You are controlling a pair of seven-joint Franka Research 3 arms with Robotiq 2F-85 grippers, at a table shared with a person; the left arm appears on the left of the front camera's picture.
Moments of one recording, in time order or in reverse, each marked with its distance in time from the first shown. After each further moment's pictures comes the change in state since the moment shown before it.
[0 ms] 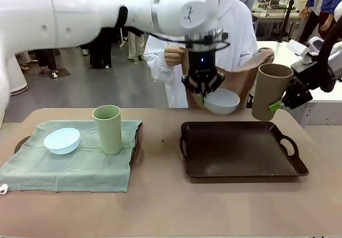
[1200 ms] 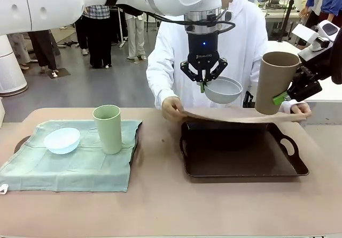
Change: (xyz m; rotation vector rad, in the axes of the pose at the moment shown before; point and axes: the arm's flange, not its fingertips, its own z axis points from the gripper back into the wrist) left arm -0.023 -0.004 0.037 0.018 -0.042 0.050; right arm 0.035 0.029 0.015 -0.036 0.029 0.007
